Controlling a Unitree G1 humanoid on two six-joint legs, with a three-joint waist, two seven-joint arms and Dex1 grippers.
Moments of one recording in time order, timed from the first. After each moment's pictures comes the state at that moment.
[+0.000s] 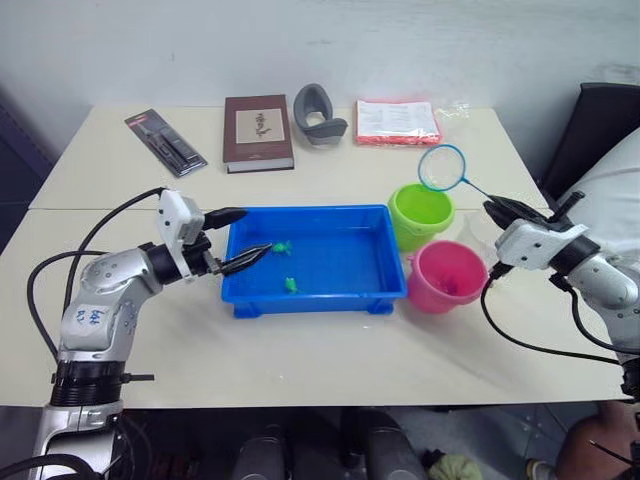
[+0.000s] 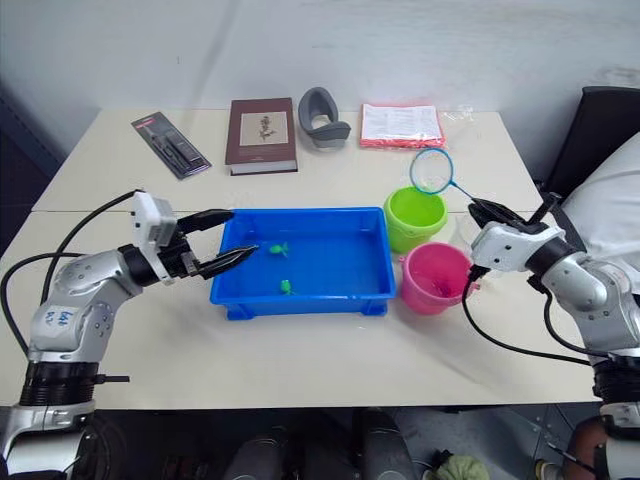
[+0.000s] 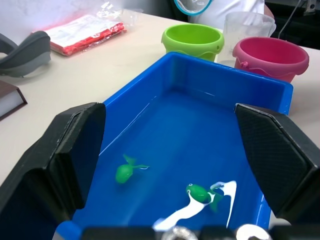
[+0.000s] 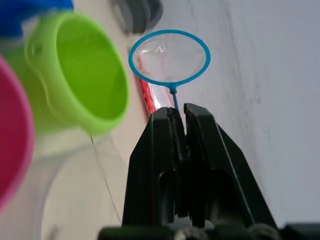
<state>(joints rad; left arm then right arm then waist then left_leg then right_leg) -0.39 0.63 0.17 -0.03 -0.47 0.31 -0.88 -0.40 -0.89 -0.05 0.28 -0.11 -0.54 0.47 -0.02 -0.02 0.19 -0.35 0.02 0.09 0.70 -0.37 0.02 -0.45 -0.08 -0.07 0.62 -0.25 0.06</state>
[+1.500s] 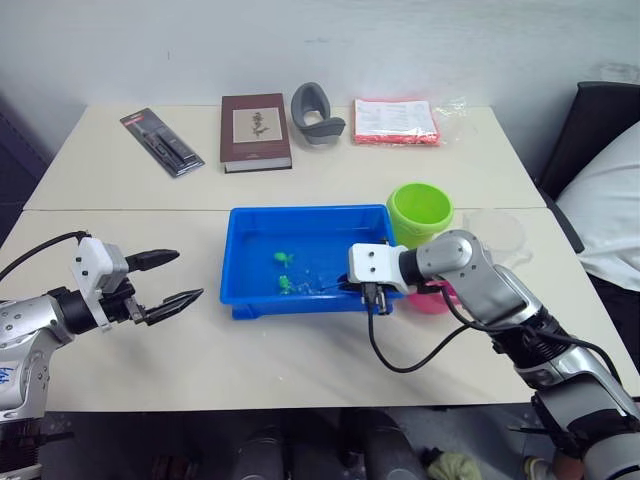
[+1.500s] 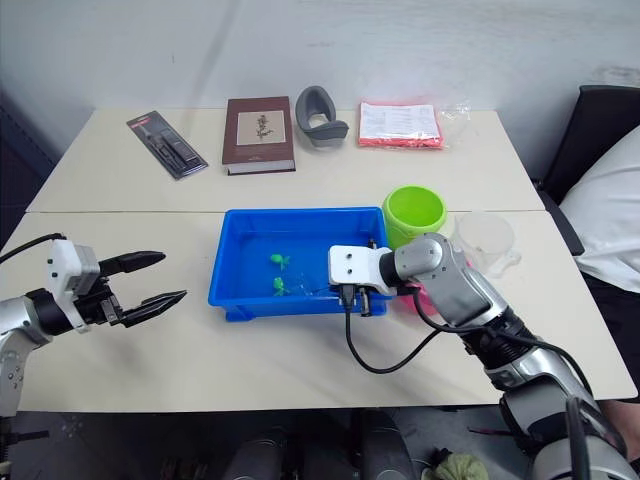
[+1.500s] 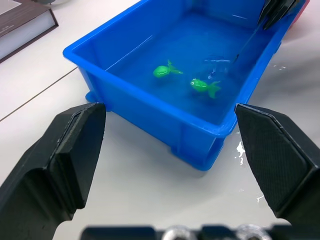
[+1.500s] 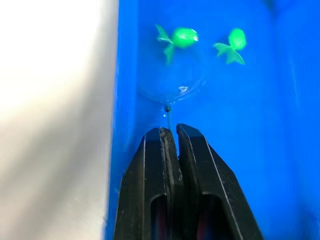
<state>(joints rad) -0.07 0.81 0.39 -0.06 -0.48 0.24 -1.03 -0.73 -0.58 0.47 -0.02 -0.03 0.38 1.13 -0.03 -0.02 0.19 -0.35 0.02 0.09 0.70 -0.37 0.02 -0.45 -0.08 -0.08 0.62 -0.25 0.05</state>
